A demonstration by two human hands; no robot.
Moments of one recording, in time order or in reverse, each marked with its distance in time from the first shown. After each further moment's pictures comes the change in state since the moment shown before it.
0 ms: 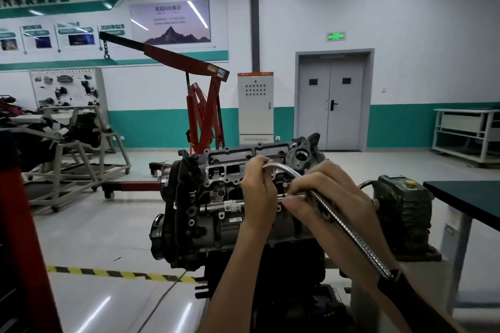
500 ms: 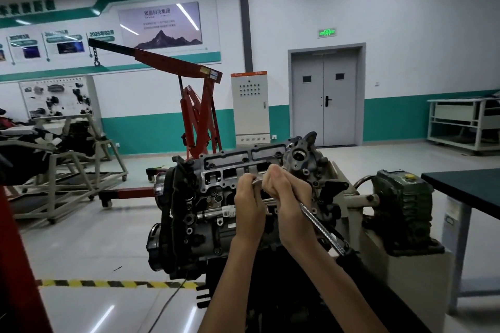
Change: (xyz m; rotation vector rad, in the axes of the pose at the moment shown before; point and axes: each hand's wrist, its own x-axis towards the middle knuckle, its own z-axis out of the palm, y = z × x) left_hand -0.013 -0.054 -0.006 0.104 -0.139 -0.162; right_hand 0.016 0.039 0.081 0.585 0.317 0.279
